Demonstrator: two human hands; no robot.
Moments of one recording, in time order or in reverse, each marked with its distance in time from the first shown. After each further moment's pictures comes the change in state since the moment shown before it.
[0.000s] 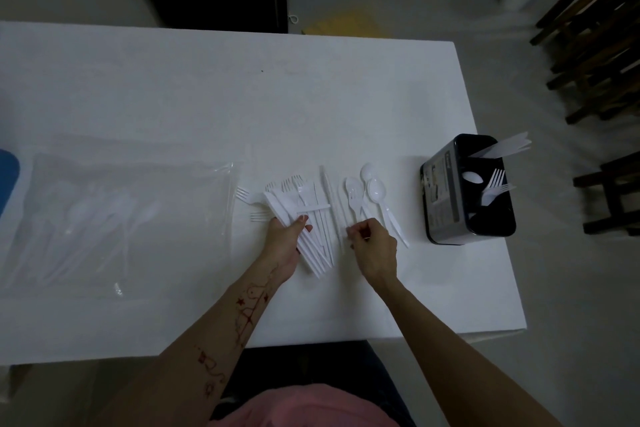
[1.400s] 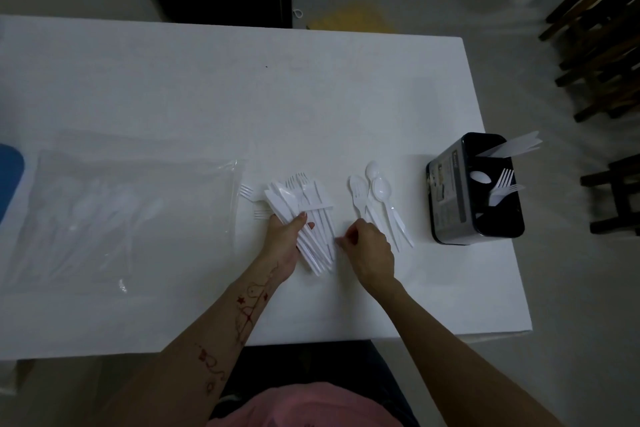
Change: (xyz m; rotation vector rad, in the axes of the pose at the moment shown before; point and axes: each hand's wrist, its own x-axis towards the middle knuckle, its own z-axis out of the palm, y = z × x) left_hand -0.006 0.006 -0.004 -0.025 -0.009 0.035; right_hand -0.001 0.001 0.013 -0.427 -0.068 -0.189
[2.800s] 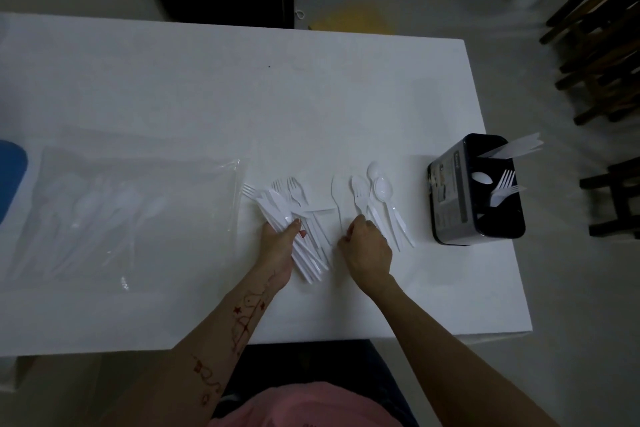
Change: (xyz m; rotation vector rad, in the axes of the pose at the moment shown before) left_hand 0.000 -0.013 -0.016 -0.010 0.122 0.024; right_hand 0.001 -0.015 0.006 -0.211 0.023 0.036
